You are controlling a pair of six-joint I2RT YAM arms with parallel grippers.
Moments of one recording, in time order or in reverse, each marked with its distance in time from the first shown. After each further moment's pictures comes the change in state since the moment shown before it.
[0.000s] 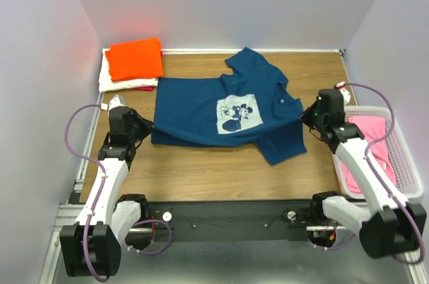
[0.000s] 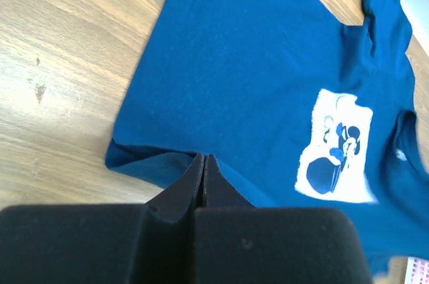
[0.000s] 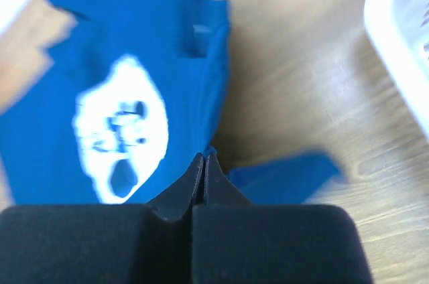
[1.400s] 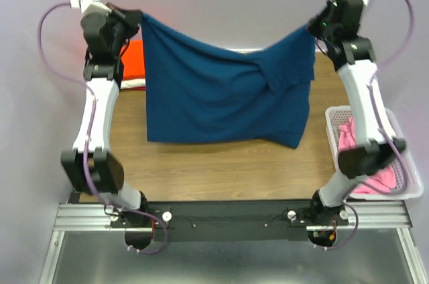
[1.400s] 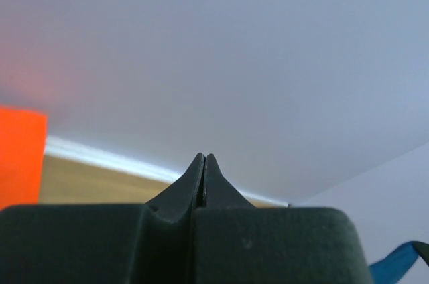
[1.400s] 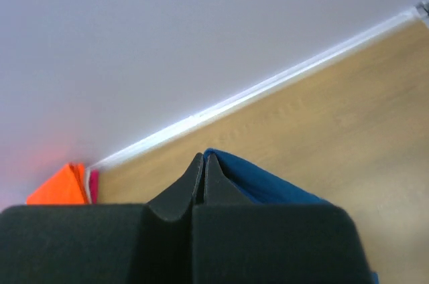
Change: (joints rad) left arm 0.047 0.557 0.958 0.277 0.112 -0.052; right arm -0.005 0.508 1.126 -0.177 0.048 -0.159
